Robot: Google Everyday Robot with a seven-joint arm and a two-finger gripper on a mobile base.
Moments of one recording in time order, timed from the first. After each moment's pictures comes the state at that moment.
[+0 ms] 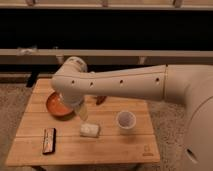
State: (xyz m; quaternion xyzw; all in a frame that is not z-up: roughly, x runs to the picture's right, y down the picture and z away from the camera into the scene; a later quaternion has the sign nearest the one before) arm -0.149 0.100 0.662 -0.20 0.21 0.85 0.43
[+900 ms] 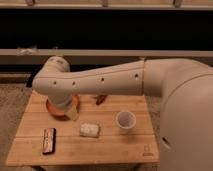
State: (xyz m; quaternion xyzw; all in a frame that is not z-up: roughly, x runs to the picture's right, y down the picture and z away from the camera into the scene) arm -0.201 0.102 0.659 -0.16 0.23 0.86 0.43
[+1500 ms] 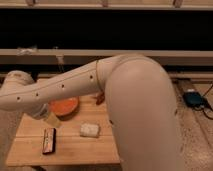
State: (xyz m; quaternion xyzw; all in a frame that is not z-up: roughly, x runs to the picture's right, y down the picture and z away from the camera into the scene) arm -0.277 0.145 0.684 -0.11 0.23 0.85 0.46
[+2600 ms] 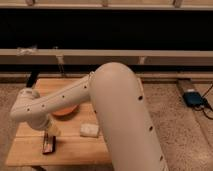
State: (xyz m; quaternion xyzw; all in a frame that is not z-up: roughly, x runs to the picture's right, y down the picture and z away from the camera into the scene) arm -0.311 0.224 0.752 -0.21 0.25 0.76 0.57
